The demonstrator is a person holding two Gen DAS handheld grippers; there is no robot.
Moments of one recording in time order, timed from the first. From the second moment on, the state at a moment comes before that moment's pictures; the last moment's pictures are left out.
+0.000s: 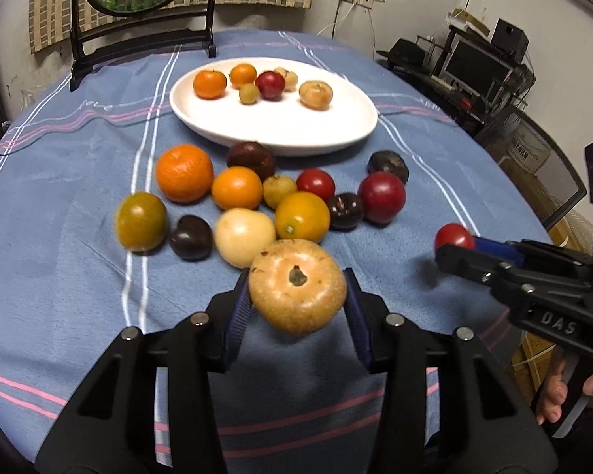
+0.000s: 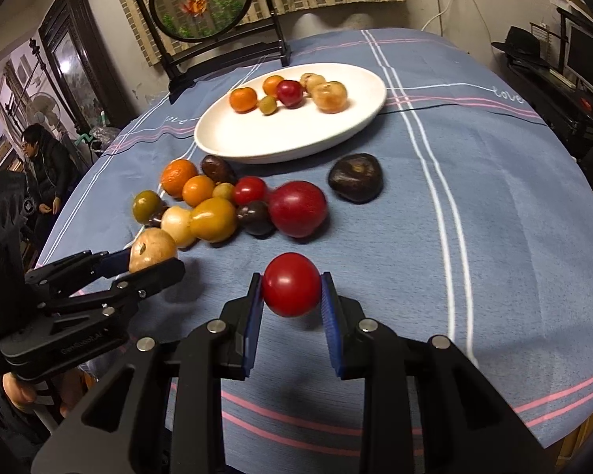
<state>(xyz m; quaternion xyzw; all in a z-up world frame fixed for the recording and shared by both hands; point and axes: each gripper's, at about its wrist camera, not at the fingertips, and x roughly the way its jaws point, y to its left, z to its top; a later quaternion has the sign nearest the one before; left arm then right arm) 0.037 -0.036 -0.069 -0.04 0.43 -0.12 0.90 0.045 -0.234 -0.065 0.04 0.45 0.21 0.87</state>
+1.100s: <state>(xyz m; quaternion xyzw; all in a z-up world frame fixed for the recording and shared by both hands) 0.278 0.011 -0.056 -0.03 0.48 -0.05 0.88 0.331 -0.200 -0.058 0.04 0.47 0.16 0.87</state>
